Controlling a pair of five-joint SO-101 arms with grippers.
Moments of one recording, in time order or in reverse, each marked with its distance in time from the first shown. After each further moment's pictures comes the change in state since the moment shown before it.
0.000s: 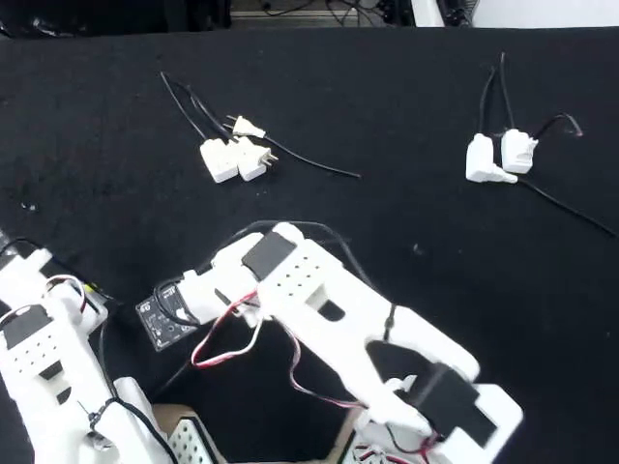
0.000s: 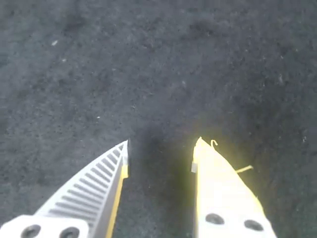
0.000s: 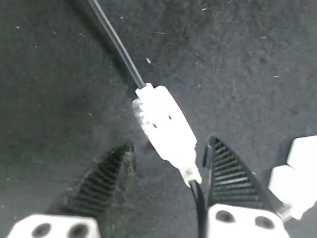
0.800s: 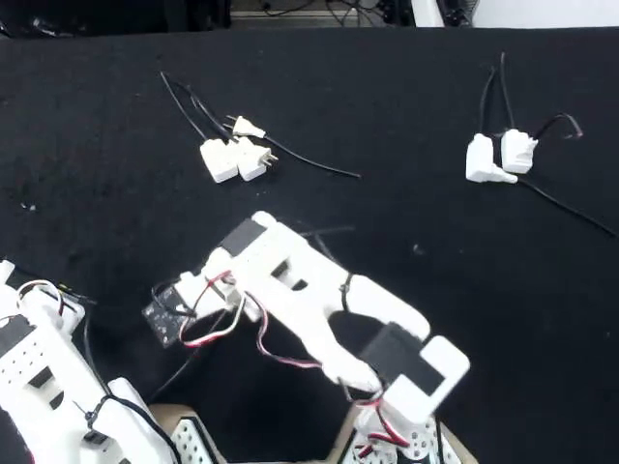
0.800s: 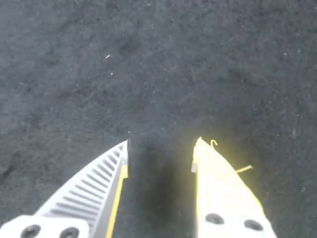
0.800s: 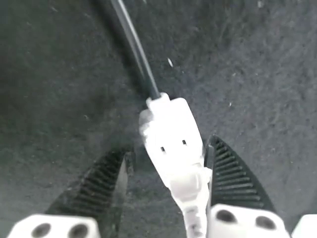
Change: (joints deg) left arm -7.4 0.0 -0.7 -2.7 6.0; right arm 2.1 17.7 -7.5 -1.1 8.4
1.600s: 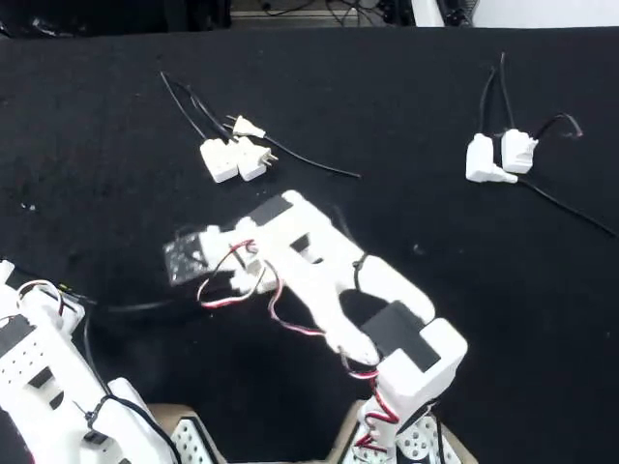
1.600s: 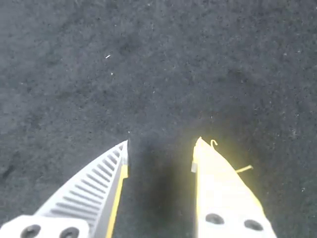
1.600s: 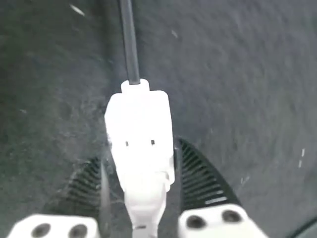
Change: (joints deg) left arm 0.0 0.0 0.0 0.0 0.0; right arm 9.9 2.3 -1.0 -5.6 -14.5
